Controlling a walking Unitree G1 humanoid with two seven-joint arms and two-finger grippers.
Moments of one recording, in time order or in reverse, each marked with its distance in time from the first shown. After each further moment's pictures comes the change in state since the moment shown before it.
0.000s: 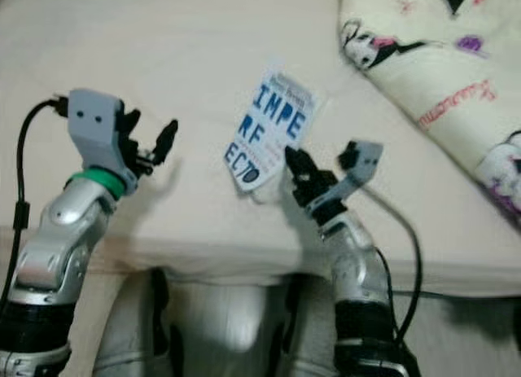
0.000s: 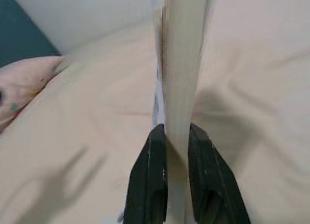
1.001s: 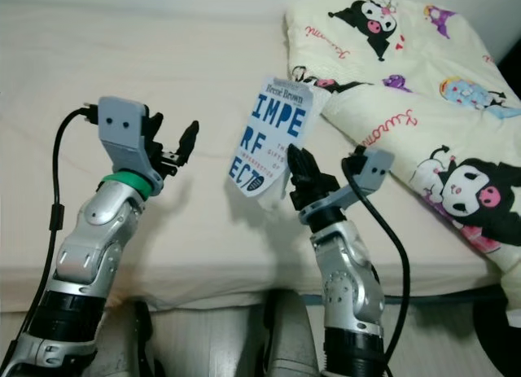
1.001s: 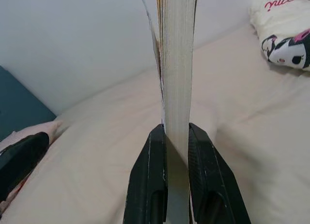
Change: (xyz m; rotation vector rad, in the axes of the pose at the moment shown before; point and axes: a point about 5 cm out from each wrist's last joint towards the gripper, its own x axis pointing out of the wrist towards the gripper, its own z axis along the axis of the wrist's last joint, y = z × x) left arm 0.011 -0.019 -0.014 -0.050 -0.016 -0.005; right arm -0.004 0.014 0.008 0.153 -0.051 -0.108
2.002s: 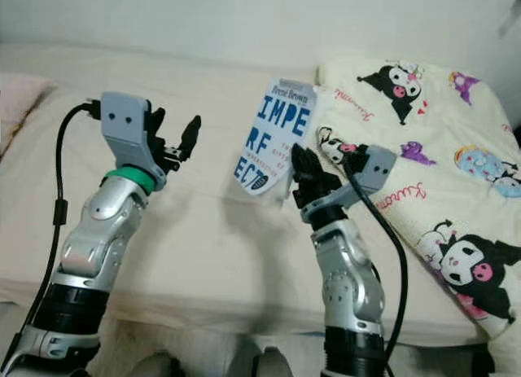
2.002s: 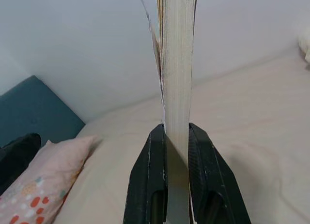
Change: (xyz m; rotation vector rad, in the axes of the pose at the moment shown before) left arm 0.007 -0.004 0.000 -0.008 -0.005 -0.023; right arm 0.001 -0.003 0.003 -0.007 -0.012 -0.048
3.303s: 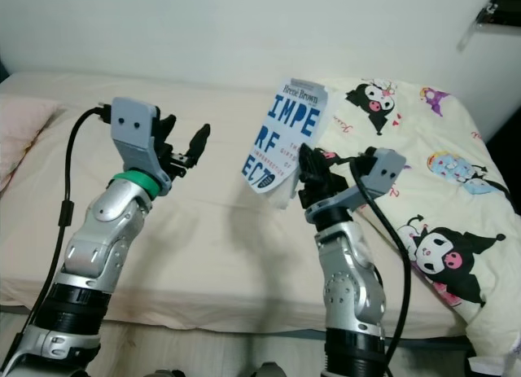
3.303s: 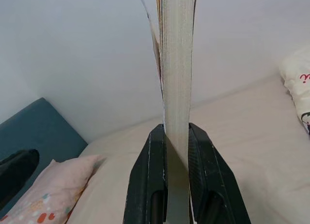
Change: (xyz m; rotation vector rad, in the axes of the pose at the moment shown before) left arm 0.001 -0.005 -0.006 -0.014 0.025 -0.065; right arm -0.002 -0.004 0.002 -0.007 -0.035 -0.030
